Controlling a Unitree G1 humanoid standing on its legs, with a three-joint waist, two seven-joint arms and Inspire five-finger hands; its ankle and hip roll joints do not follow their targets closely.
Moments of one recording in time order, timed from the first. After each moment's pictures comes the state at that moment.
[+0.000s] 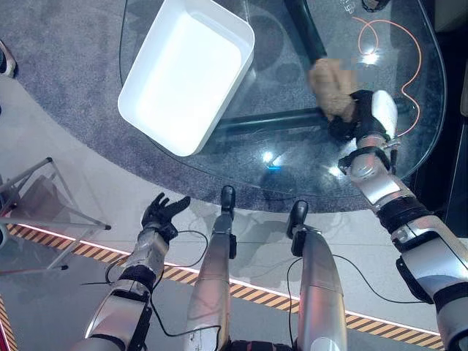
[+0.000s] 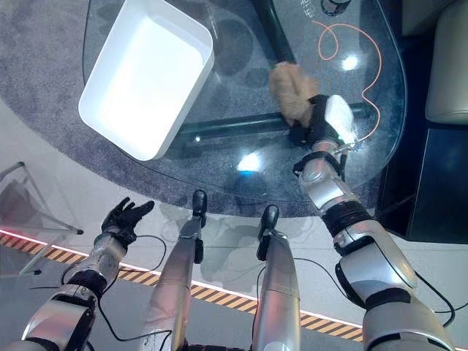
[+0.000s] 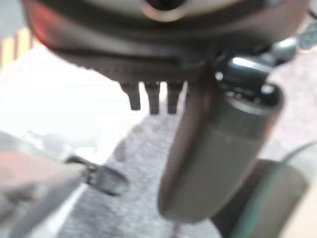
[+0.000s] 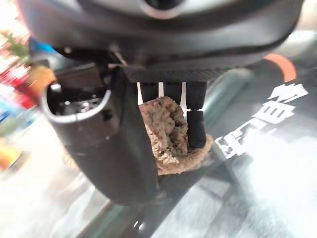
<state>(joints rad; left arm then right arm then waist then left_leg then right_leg) -0.52 0.36 -0.17 1.04 -0.86 -0.05 0.18 -0.99 -0.59 0.63 0.72 0.06 0.20 -0.48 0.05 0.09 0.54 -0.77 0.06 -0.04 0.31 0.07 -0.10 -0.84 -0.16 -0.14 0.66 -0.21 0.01</state>
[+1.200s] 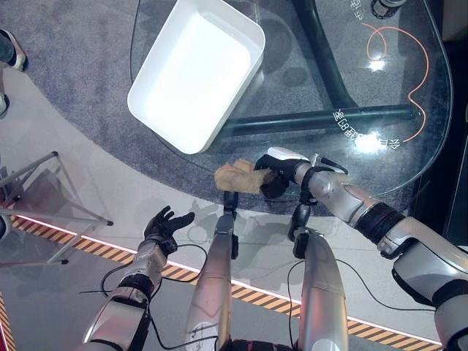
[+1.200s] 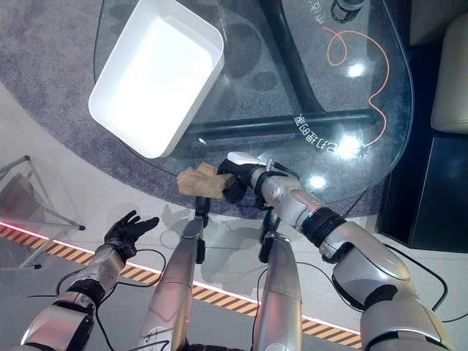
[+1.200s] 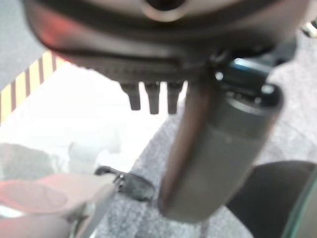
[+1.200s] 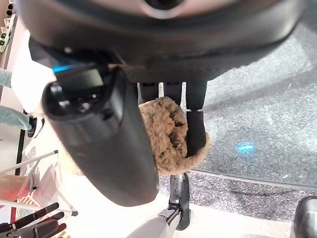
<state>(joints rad) -0.50 0.36 -0.18 1.08 -0.78 -0.02 0.11 -1.00 -0.59 0.92 0.54 -0.08 0.14 0.18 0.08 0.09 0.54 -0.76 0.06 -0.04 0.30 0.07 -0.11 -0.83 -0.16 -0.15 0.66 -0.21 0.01</state>
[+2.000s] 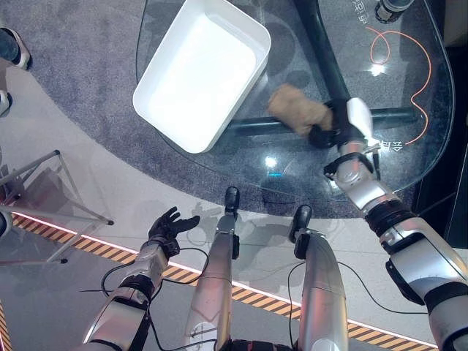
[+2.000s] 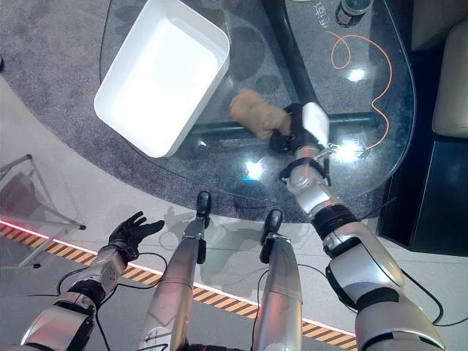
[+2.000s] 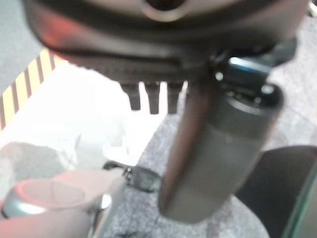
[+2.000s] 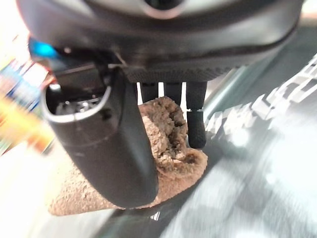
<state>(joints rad) -0.50 0.36 -0.23 1.08 -0.75 -0.03 0.07 -1.00 -0.56 0.55 0.86 0.11 0.11 -0.55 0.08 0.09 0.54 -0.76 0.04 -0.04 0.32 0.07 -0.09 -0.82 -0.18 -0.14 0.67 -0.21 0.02</state>
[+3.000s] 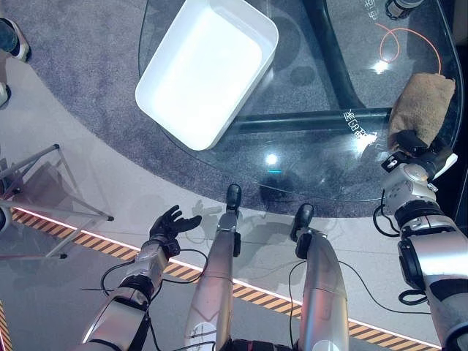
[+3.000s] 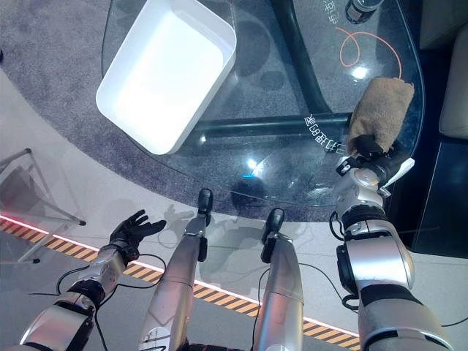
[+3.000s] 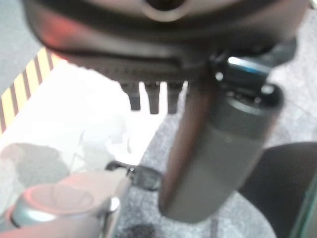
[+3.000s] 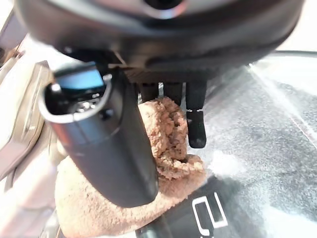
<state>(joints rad) -0.50 0.37 -0.26 1.08 -0.76 -0.06 0.05 -1.03 -0.59 0.13 1.24 0.90 -0.16 -0.63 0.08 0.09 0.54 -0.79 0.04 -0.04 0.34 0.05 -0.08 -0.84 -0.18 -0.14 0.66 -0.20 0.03</state>
